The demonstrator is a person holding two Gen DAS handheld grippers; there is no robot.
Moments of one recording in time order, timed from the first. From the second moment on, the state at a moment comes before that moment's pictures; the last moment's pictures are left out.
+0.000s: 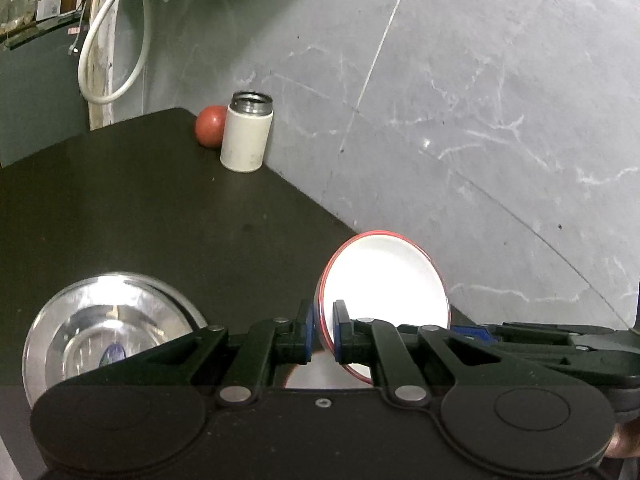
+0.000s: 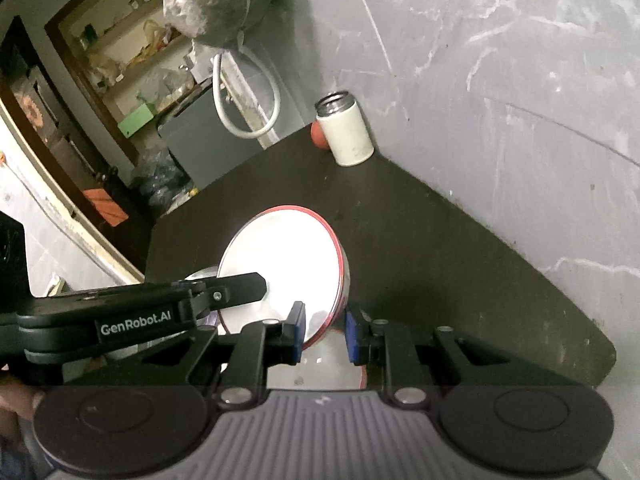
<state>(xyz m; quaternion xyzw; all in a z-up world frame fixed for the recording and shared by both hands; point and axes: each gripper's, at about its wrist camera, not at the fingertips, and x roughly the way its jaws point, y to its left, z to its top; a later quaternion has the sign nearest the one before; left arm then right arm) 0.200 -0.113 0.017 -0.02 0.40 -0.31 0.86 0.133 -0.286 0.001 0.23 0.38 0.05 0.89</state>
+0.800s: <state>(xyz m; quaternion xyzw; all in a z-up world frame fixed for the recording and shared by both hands) 0.183 -0.105 -0.012 0.01 0.48 -0.30 0.83 0.128 -0.267 -0.014 0.21 0.47 0.05 0.86</state>
